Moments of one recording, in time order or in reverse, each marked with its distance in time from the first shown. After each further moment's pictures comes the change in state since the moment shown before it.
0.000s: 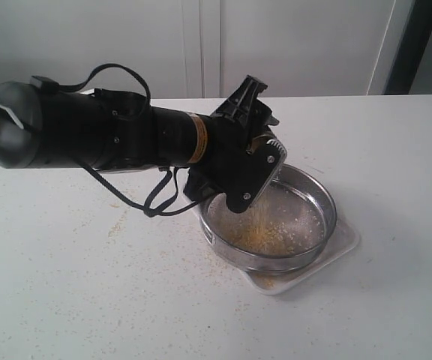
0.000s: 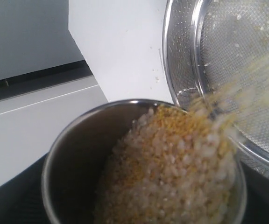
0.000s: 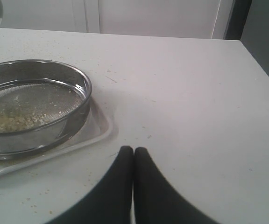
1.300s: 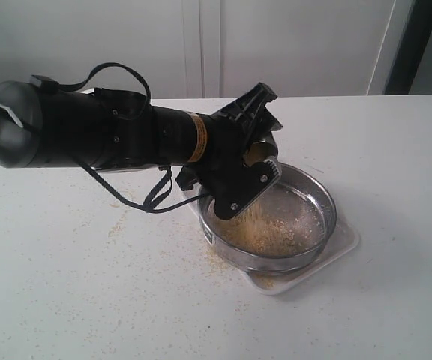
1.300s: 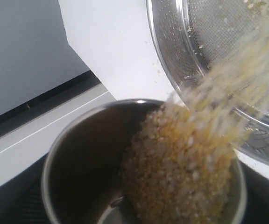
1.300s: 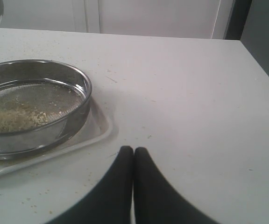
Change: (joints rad) left arm 0.000 0.000 0.000 0.000 0.004 0.229; right arm 0.000 0.000 0.000 0.000 0.000 0.000
